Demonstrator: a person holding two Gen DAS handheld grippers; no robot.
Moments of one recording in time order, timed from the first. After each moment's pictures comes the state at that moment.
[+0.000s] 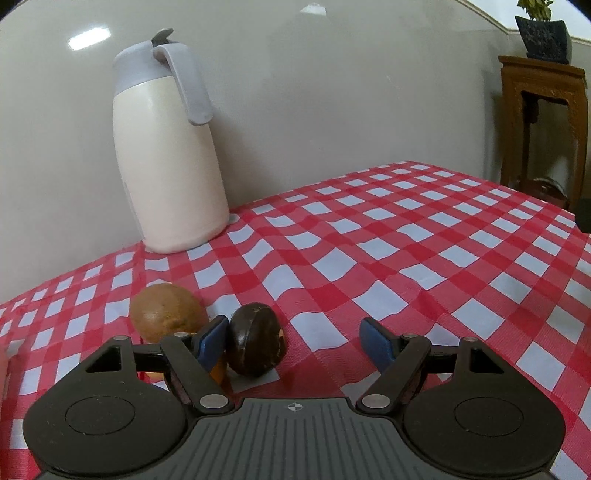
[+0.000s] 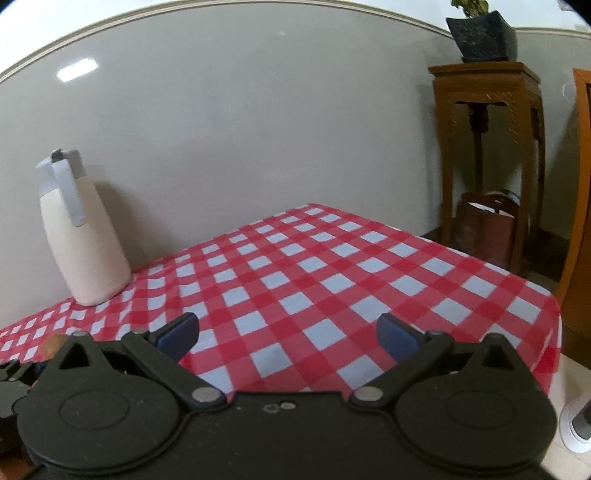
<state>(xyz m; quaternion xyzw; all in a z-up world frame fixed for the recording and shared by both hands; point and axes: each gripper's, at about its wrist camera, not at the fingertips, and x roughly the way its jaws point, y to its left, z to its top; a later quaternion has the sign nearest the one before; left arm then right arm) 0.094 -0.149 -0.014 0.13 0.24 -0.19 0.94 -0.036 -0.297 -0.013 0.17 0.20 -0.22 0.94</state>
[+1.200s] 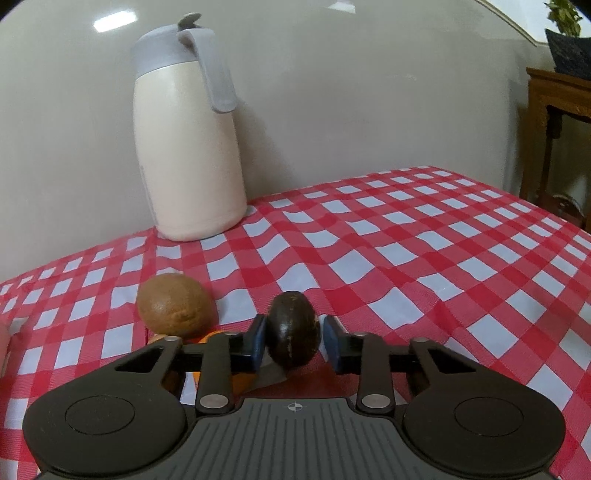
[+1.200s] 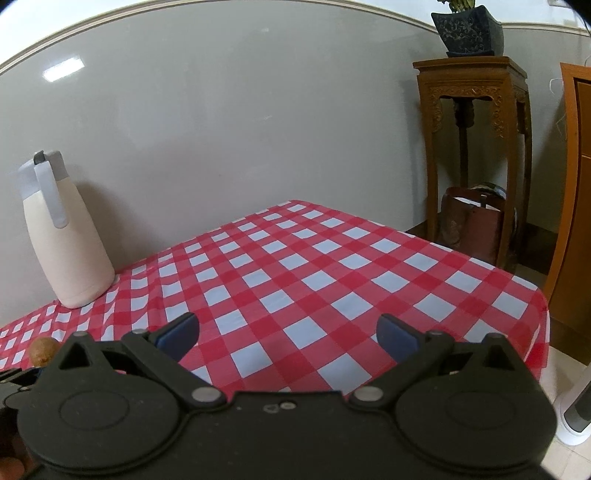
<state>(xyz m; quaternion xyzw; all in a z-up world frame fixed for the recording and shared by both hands) 0.103 -0.147 -0.017 0.10 0.25 -0.16 0.95 -0.036 -0.301 -0.013 0.17 0.21 -0.24 0.93</state>
